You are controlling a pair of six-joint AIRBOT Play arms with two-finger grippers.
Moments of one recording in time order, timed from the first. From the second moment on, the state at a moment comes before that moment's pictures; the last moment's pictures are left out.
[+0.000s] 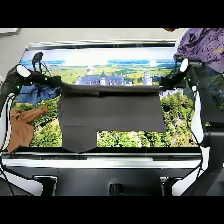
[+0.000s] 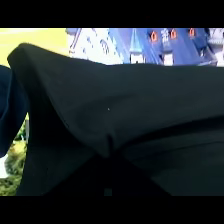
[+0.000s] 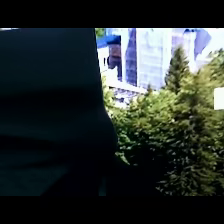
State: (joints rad) left arm 0.08 -1.79 1.70 1.19 -1.06 -1.36; right arm -0.05 -1.93 1.93 -1.54 1.32 1.64
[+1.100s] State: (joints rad) left arm 0.10 -1.86 1.72 1.25 -1.37 -1.45; right arm -0.07 -1.99 1.93 -1.46 1.60 1.63
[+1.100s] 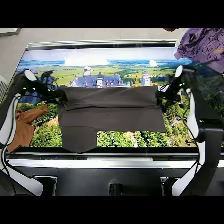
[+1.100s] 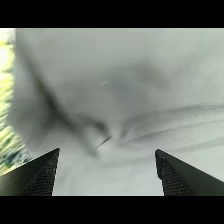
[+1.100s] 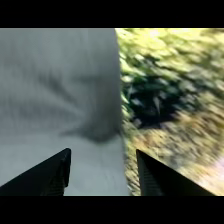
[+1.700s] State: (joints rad) left arm 0.39 -1.17 0.78 1.07 -1.24 -1.36; right arm -0.44 -1.55 1.30 -1.06 1.51 1.41
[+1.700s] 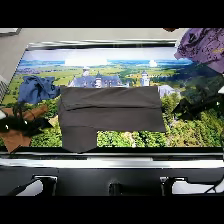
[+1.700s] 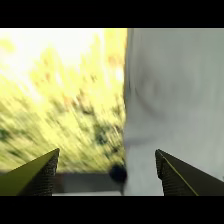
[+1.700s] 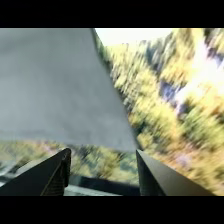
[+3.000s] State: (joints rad) left arm 0.32 -1.15 0.41 0.66 -1.01 -1.19; right arm -0.48 -1.46 1.12 -0.97 1.42 1.37
